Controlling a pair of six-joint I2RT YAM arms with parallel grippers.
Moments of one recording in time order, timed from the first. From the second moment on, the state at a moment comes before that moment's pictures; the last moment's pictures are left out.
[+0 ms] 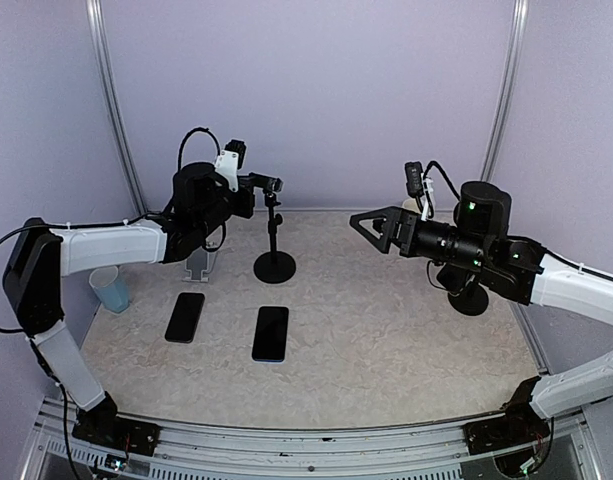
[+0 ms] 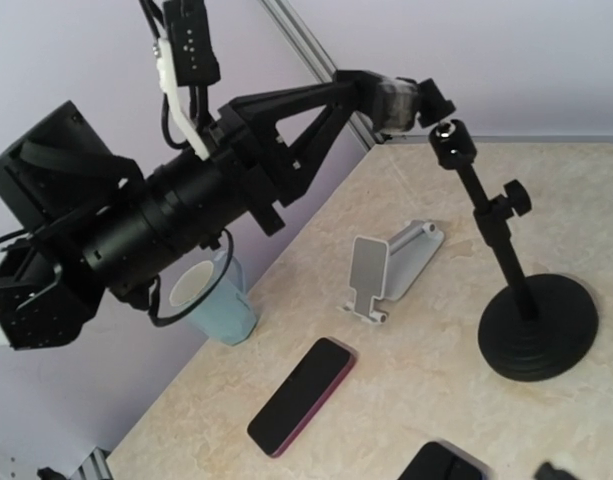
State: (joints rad) left arm -0.60 1.70 1.20 0.44 -0.24 0.05; right arm 0.76 1.17 0.91 0.15 -0.23 0.57
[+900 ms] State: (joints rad) left arm -0.60 1.52 1.18 0.38 -0.26 -0.04; right arm 0.51 1.00 0.83 0.01 -0.26 0.50
